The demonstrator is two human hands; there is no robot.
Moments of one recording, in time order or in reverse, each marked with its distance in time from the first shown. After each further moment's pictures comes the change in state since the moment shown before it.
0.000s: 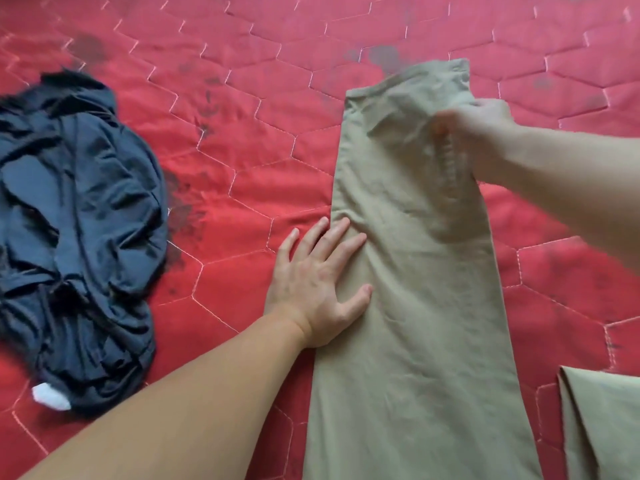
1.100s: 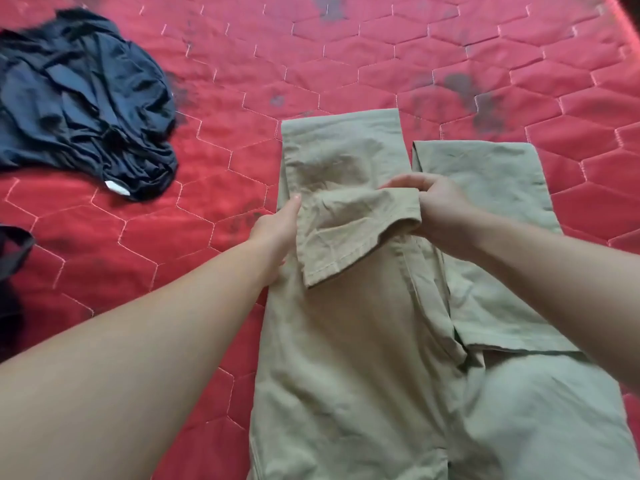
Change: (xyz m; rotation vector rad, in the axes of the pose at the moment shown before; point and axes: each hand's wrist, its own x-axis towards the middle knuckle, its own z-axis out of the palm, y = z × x) left_hand -0.238 0.110 -0.043 -1.078 -0.177 -0.886; right_hand -0.381 0.132 -0.141 0.156 -0.338 0.076
